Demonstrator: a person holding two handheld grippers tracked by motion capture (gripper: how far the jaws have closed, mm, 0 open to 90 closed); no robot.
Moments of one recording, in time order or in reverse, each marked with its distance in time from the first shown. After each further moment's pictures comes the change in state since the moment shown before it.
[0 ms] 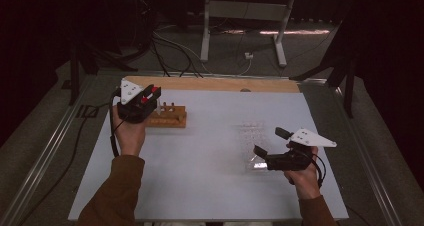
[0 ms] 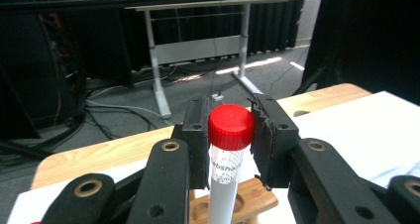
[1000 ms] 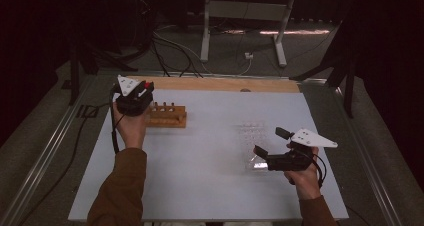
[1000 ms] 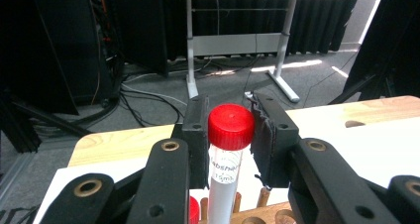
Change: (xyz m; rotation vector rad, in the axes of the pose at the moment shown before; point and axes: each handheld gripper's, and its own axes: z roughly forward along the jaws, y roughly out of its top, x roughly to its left) left arm 0.019 -0.012 0.030 0.024 0.137 -0.077; right arm 0.000 0.000 -0.002 -0.010 0.006 0.000
